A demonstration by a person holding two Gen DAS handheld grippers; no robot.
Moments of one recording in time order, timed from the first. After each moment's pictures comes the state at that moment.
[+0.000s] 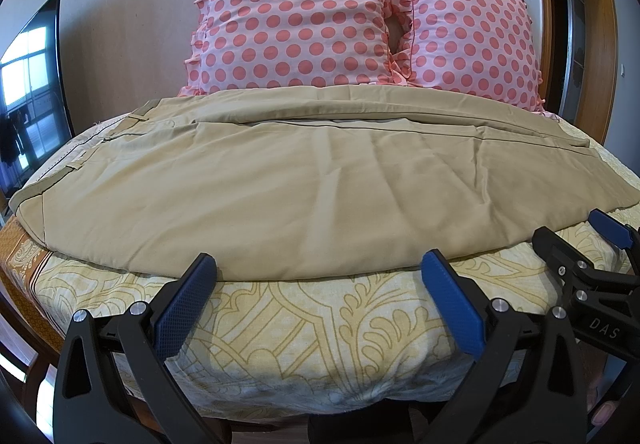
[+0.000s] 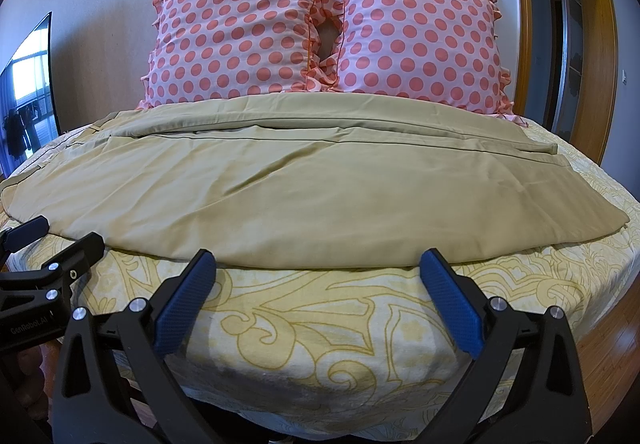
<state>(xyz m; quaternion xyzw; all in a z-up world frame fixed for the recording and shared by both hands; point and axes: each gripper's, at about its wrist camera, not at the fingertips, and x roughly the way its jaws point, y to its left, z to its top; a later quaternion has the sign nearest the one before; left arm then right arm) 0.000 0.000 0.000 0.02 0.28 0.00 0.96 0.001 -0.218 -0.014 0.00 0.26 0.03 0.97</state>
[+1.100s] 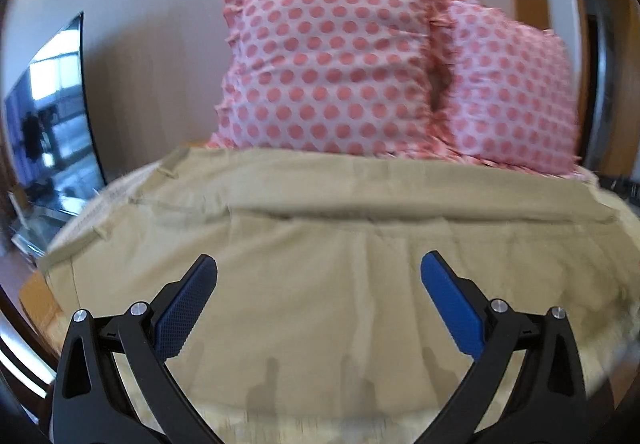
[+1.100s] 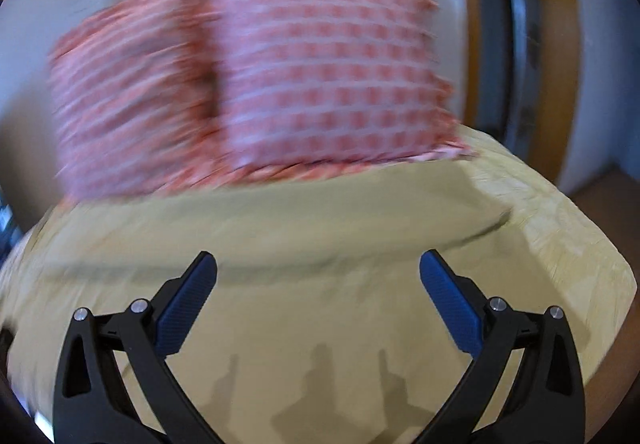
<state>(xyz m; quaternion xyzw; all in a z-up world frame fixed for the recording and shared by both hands) 0.065 0.009 0.081 0.01 0.24 0.07 0.97 0.142 -0.369 0.088 0.09 0.28 -0.07 0.95</state>
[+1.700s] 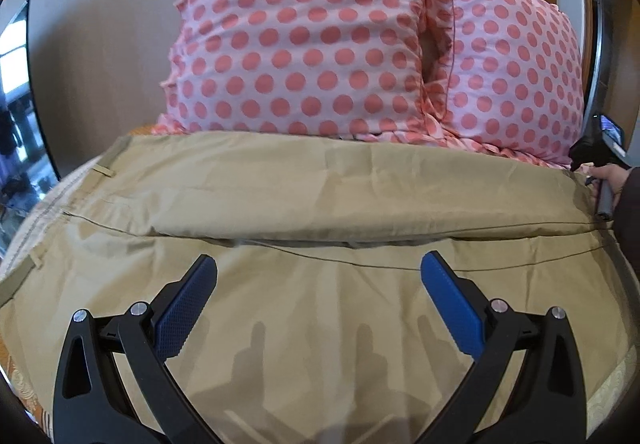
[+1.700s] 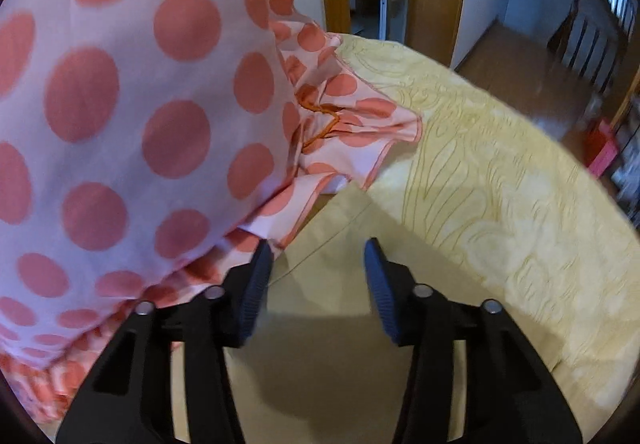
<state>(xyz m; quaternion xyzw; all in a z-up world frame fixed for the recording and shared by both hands) 0.158 0.003 0.060 -0.01 0.31 0.00 0.95 0.374 -0.521 0.019 0.21 0.43 -0.31 0.82</state>
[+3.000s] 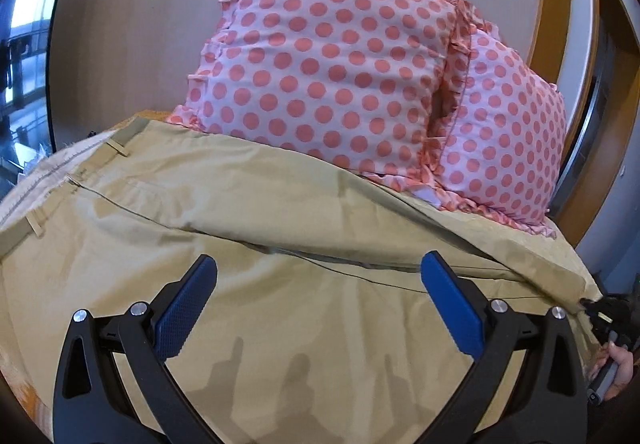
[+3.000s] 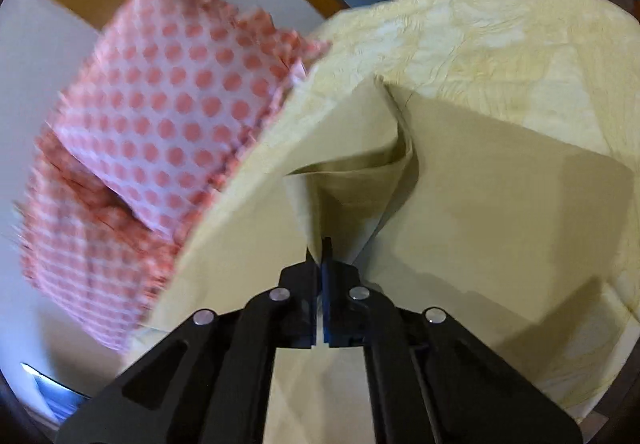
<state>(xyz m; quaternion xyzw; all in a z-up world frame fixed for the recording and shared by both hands) 0.128 0.079 0.089 -0.12 0.27 -0.03 0.96 0.097 -0.506 0.009 0.45 0.27 -0.11 0.84</state>
